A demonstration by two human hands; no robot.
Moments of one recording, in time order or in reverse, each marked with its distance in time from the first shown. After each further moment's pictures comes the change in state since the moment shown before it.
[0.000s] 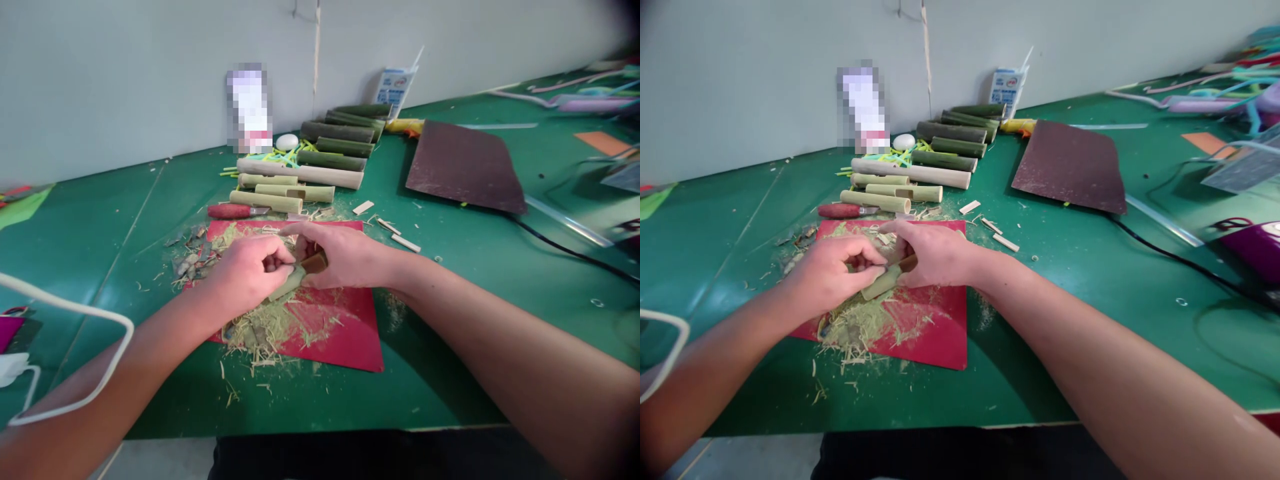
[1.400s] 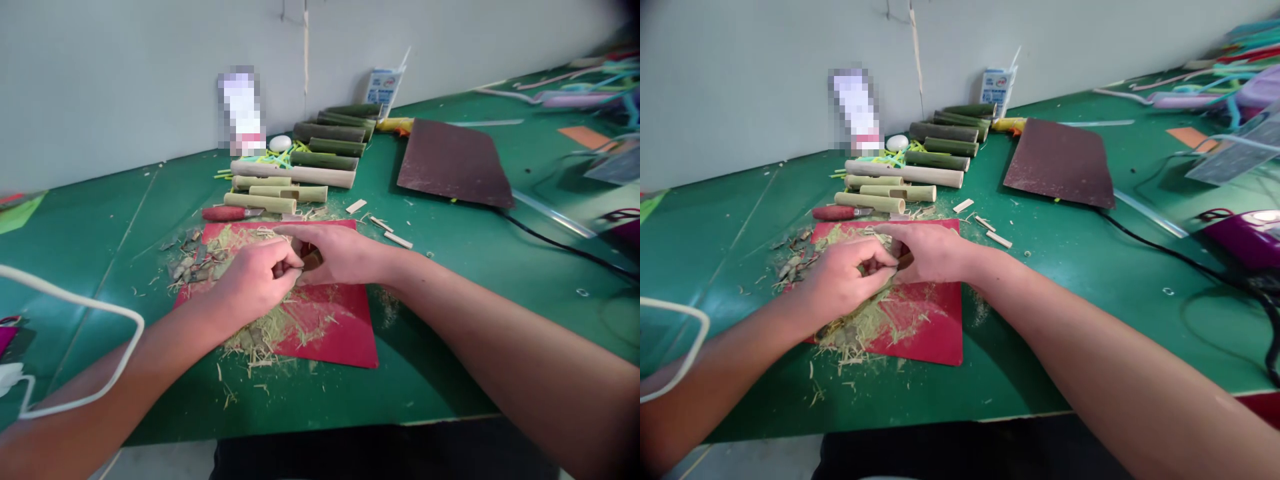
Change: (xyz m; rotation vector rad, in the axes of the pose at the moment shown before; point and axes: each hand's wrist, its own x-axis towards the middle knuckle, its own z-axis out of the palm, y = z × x) left_hand -0.001 0.013 0.006 0.000 -0.016 0.079; right_hand -0.001 0.005 -0.002 0.046 -0.015 -0.056
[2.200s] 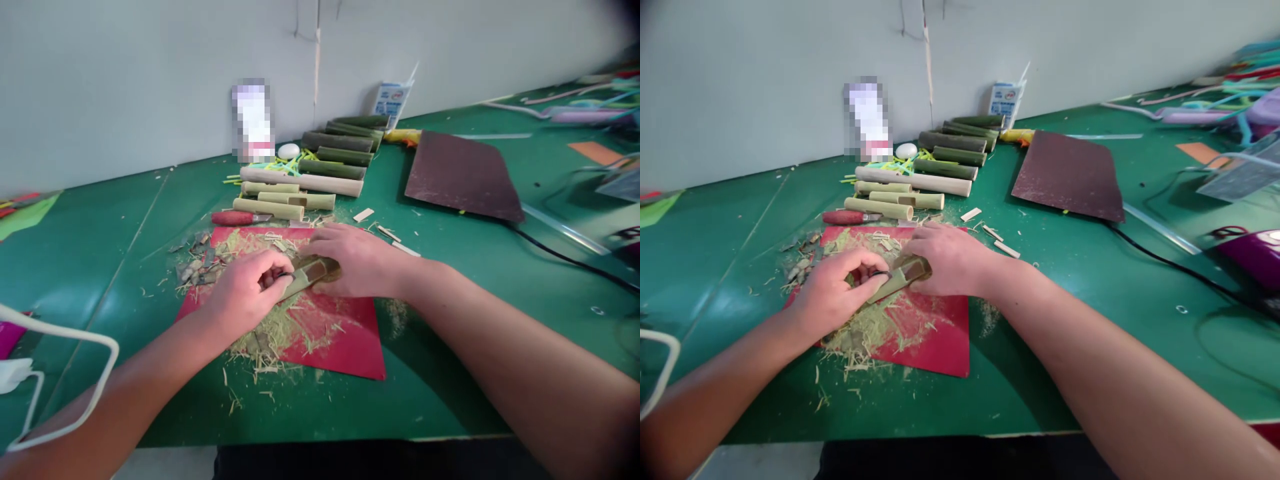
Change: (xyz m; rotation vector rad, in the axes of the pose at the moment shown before) left_hand -0.016 -0.010 0.000 -0.005 0.092 -0.092; right_hand -0.007 0.002 -0.006 -0.392 0.069 -0.101
